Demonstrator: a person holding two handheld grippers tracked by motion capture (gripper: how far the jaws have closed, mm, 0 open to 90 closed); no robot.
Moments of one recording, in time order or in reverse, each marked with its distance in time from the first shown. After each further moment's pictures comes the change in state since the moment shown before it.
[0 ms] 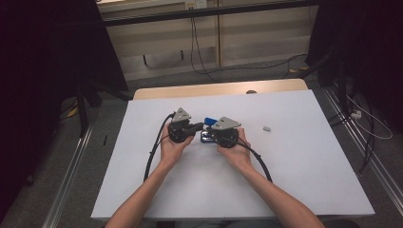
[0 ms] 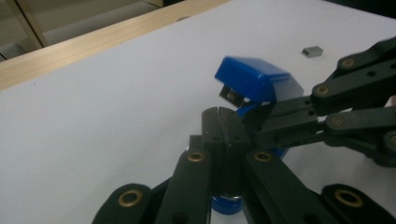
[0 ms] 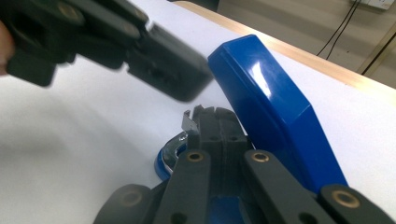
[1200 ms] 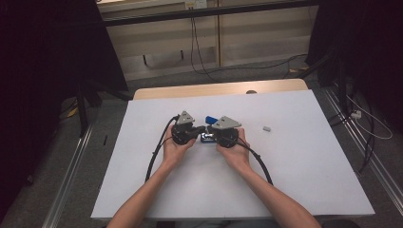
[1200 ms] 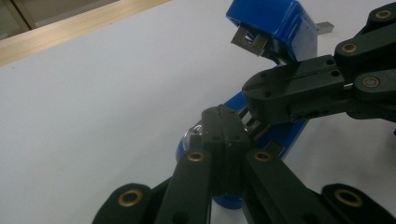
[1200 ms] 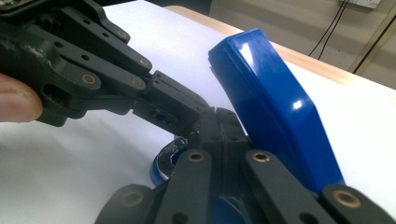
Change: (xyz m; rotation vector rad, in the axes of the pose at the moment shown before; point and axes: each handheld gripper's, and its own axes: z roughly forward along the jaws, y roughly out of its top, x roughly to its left) left arm 0.000 -0.010 0.013 0.041 0.000 0.023; right arm 0.001 0.000 0.001 -0.015 -0.028 0.031
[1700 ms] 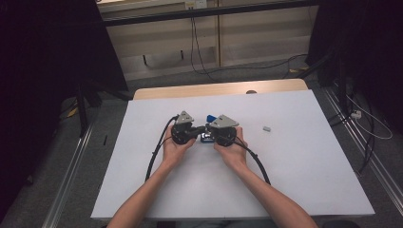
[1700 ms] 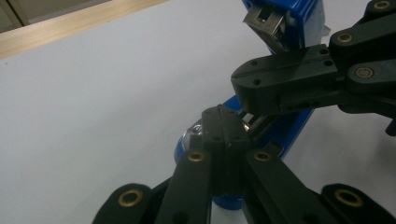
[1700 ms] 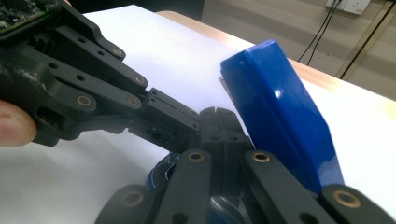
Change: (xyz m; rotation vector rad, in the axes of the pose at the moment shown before) left arm 0.003 -0.002 0.001 -0.006 -0.020 -0.018; right arm 0.003 0.006 0.004 -0.012 -0.037 -0.007
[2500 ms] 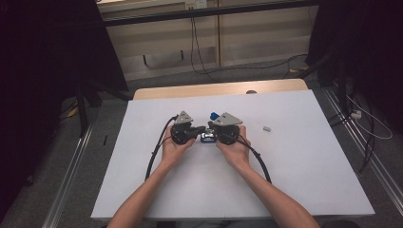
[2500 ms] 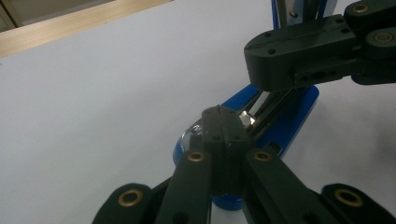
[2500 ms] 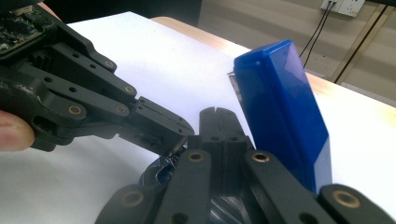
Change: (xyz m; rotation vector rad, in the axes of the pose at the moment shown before) left arm 0.002 -0.002 0.000 -0.017 -0.020 -0.005; right arm -0.008 0.004 -0.007 -0.012 -0.007 0.013
